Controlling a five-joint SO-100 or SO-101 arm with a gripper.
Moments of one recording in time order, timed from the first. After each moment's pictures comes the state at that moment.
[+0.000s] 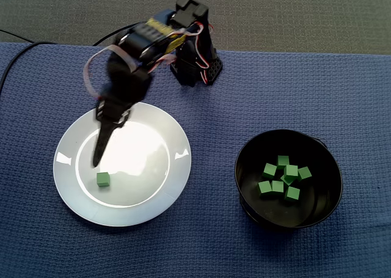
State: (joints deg) arm 33.8 80.1 57.4 71.7 -21.0
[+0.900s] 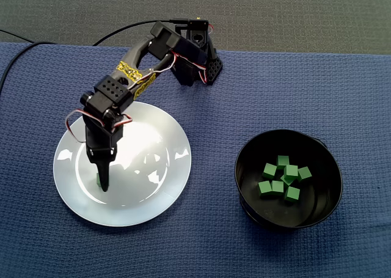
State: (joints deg) arm 37.6 54.3 57.0 74.8 -37.5
